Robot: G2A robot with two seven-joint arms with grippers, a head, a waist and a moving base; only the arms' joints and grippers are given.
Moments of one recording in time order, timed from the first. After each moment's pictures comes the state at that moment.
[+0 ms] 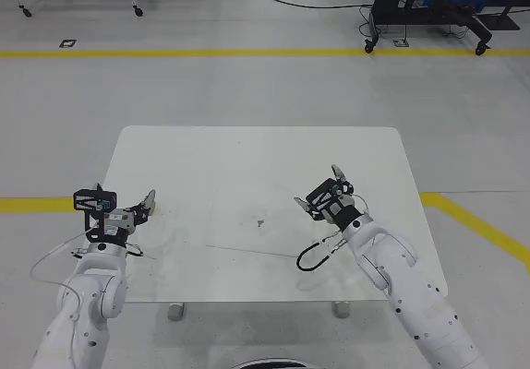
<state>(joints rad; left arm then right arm) 1.73 -1.15 -1.60 -1.80 1.33 0.00 0.00 -1.49 -1.19 1.17 -1.75 -1.60 -0.16 0.15</state>
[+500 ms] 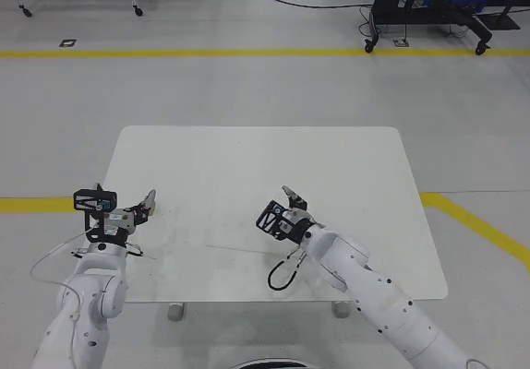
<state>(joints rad) 1.73 -1.15 -1.60 -1.80 1.33 0.00 0.00 -1.34 -1.25 0.91 -1.58 -1.67 -0.17 0.28</state>
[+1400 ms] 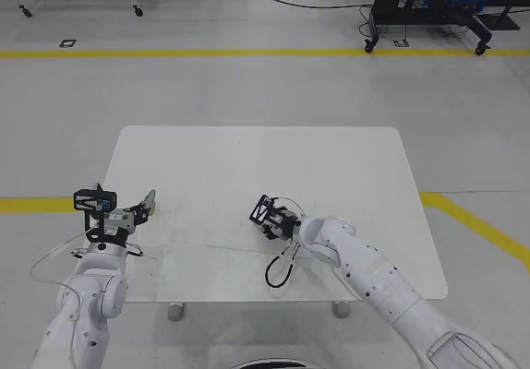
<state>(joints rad) 1.73 -1.15 -1.60 -1.80 1.33 0.00 0.00 -1.14 -1.31 0.84 -1.29 -1.36 -0.39 0.36</state>
